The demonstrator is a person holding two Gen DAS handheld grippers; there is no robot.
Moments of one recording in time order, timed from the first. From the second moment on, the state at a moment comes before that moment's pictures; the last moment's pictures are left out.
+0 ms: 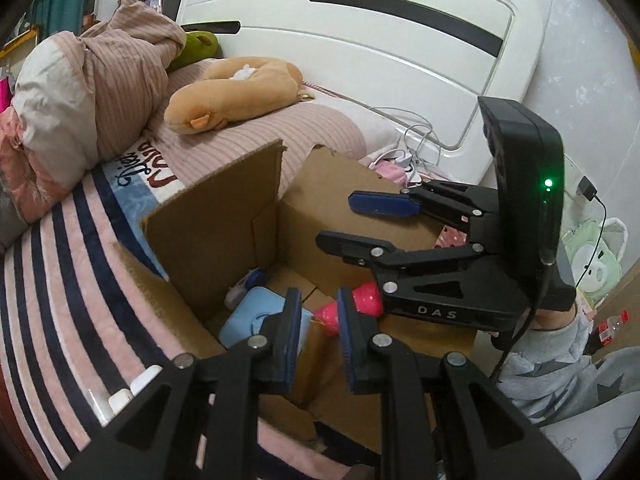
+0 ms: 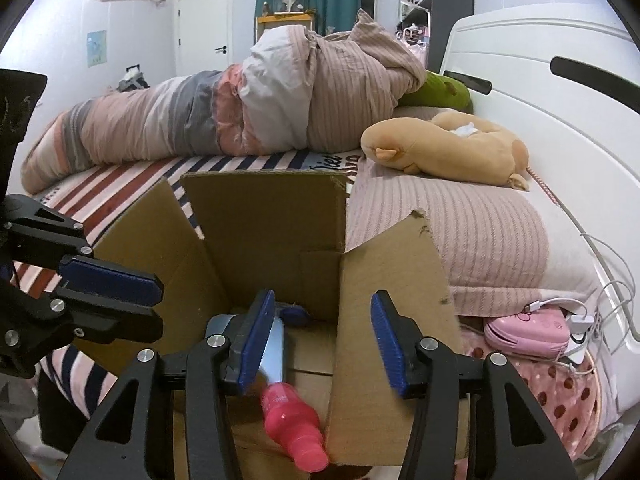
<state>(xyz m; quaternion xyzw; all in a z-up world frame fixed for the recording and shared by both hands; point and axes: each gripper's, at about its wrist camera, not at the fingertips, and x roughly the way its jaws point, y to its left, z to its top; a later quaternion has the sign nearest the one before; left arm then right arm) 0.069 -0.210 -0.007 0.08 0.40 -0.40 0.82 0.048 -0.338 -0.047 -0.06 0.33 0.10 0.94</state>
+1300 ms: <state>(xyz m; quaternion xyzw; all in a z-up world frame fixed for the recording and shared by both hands) 0.049 0.073 -0.081 -0.06 0.39 -0.19 0.90 0.035 -0.100 -0.086 -0.05 0.42 0.30 0.86</state>
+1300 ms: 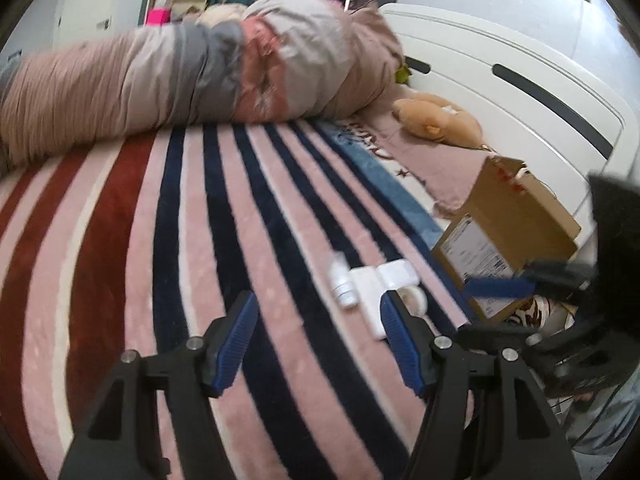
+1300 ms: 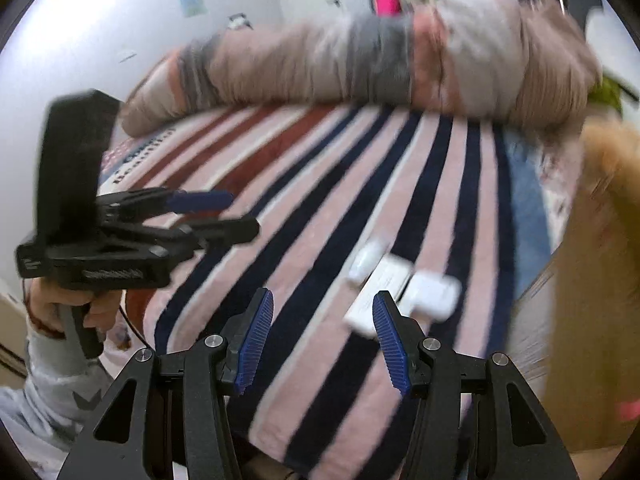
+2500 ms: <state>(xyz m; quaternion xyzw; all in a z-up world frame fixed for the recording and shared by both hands) 0.127 0.005 -0.160 -0.06 0.47 -0.21 0.85 0.070 -0.114 -0.156 -0.04 0.45 0.22 0.87</state>
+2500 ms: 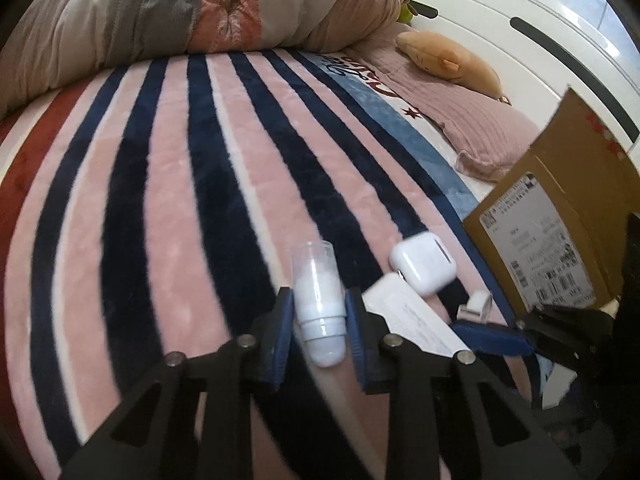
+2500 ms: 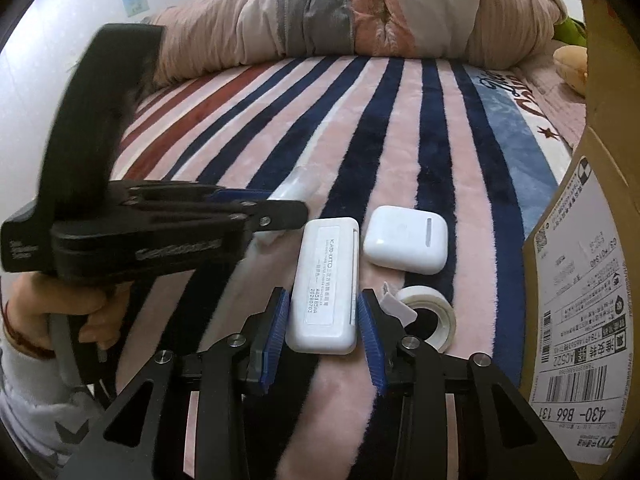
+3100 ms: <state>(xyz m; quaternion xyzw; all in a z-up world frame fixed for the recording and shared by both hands) 0.076 0.035 -0.167 -0.06 0.48 -0.15 0.86 0.056 -0.081 -0.169 -0.08 0.44 0.24 0.86</state>
